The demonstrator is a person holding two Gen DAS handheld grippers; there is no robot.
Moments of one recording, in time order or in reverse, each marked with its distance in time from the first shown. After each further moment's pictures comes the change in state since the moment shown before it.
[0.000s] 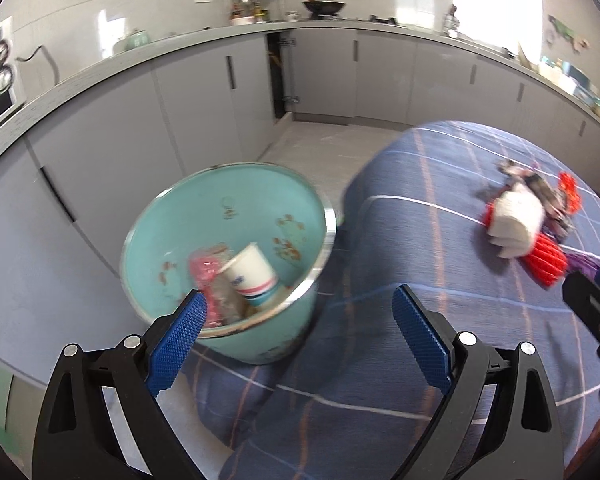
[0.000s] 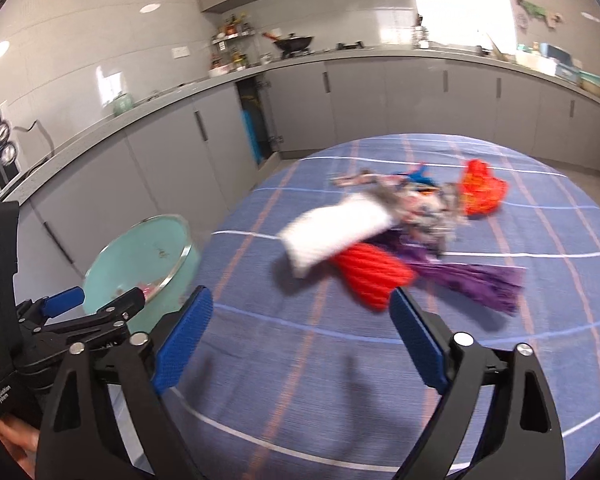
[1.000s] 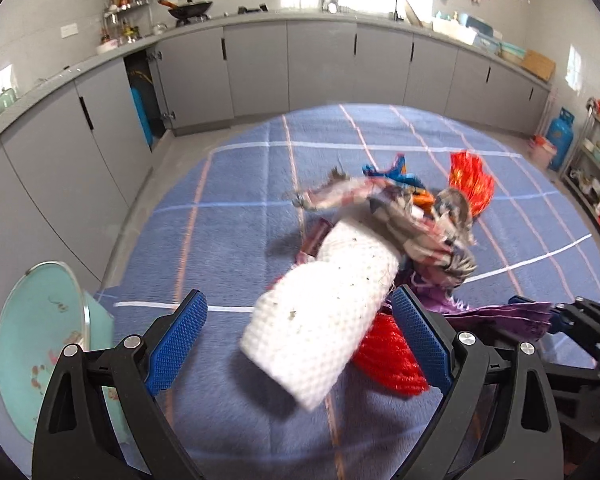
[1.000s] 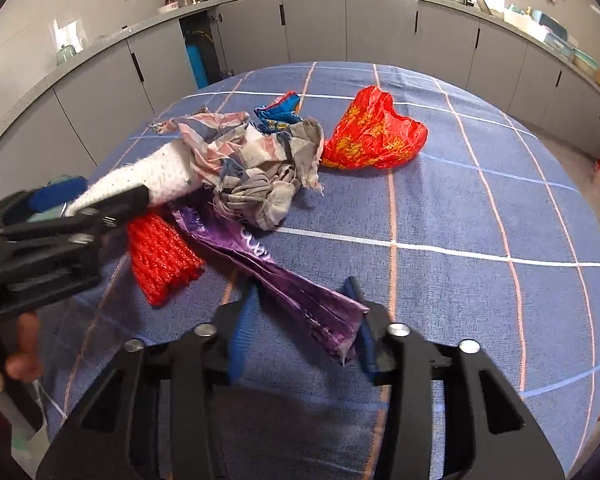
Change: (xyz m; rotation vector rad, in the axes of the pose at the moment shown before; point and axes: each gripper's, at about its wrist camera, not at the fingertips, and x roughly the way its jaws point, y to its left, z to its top) left arm 0.062 -0.168 0.056 0.254 0.037 -0.289; right arm 0.062 -0.125 0.017 -0.025 0.273 -0.119
